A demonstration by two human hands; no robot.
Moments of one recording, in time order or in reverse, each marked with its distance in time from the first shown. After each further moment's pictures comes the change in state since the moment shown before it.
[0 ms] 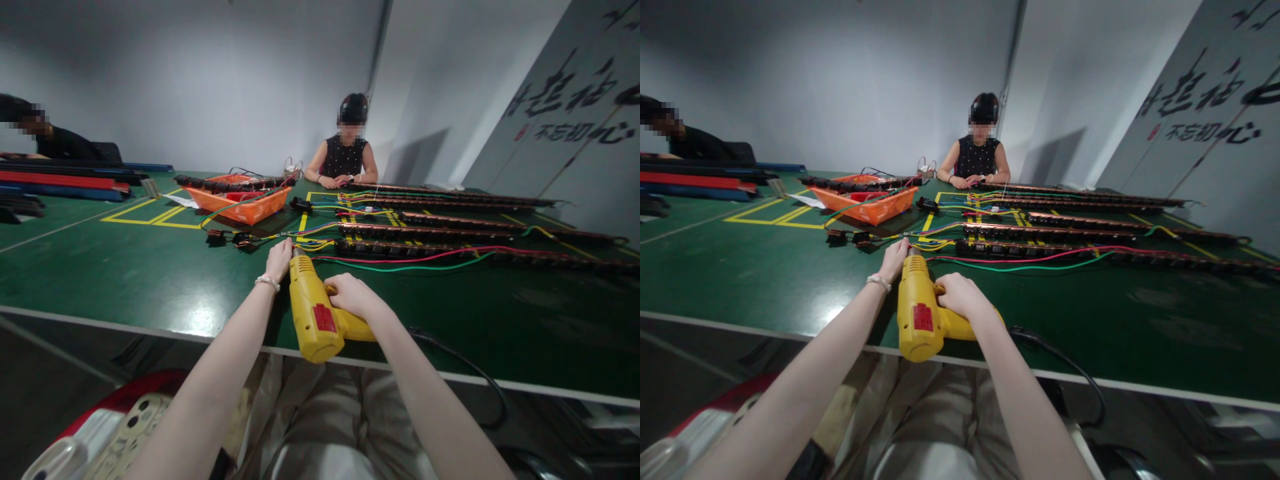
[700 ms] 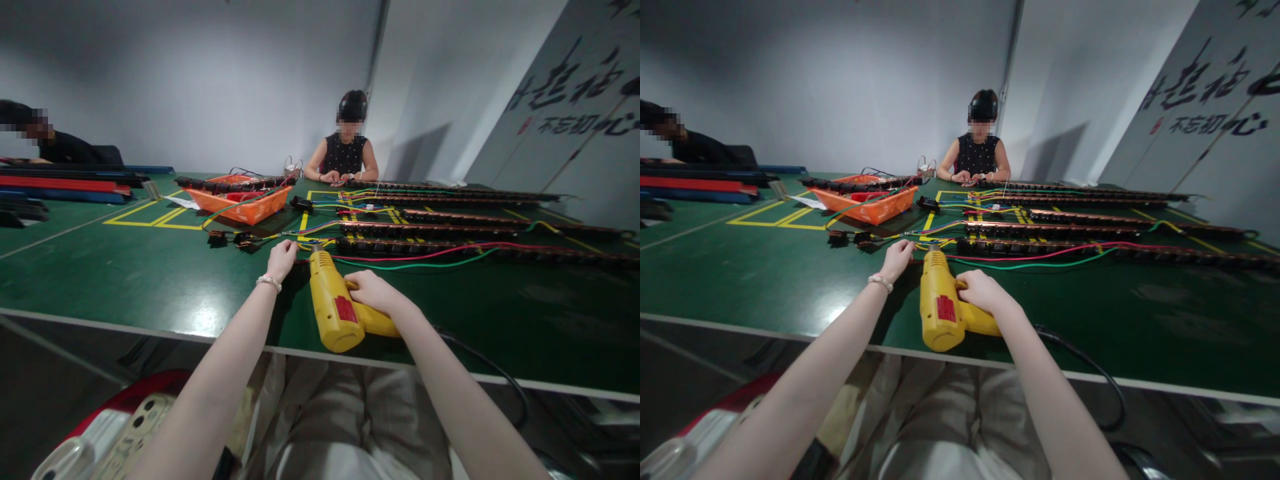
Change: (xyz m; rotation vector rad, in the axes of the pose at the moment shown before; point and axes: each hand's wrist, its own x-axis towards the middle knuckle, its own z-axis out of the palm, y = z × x) left_hand -0.004 0.000 0.001 -0.106 -0.044 0.006; right_hand -0.004 0.045 -0.006 0.115 0.016 -0.002
